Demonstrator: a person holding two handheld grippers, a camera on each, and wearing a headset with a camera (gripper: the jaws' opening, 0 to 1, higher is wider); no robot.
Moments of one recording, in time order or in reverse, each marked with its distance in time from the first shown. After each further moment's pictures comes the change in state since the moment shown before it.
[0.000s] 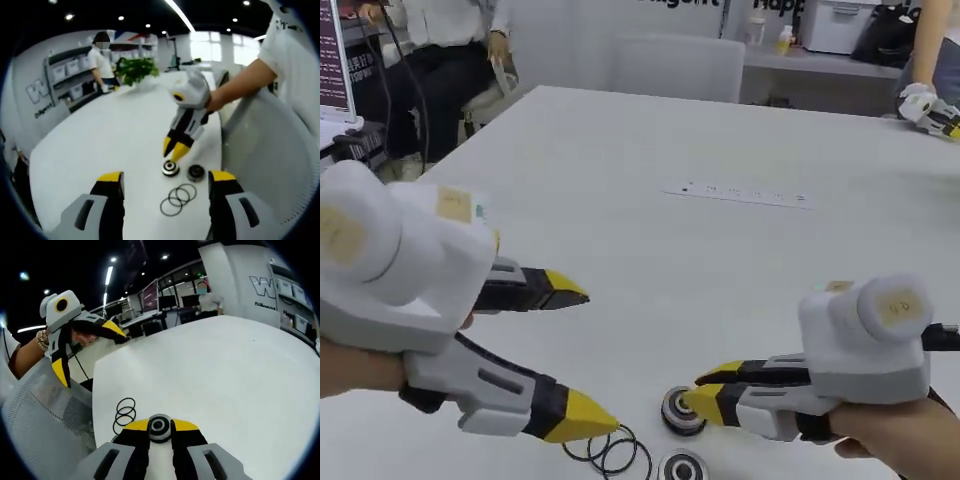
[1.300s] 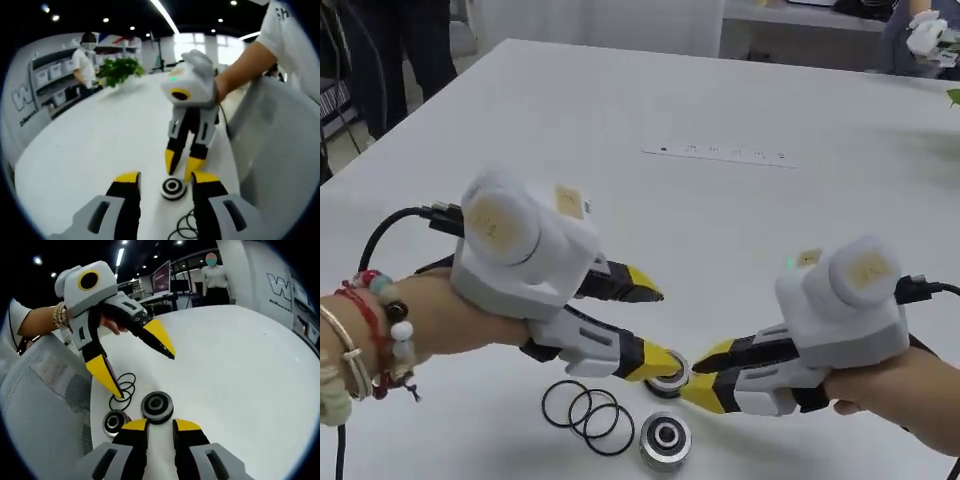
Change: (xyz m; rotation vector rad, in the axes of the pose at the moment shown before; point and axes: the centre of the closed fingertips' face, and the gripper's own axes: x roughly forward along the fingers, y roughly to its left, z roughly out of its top) left arm 0.089 0.004 -0.012 0.036 -0.021 -0.130; right arm 0.005 -0.002 -0.031 -0.101 0.164 0.062
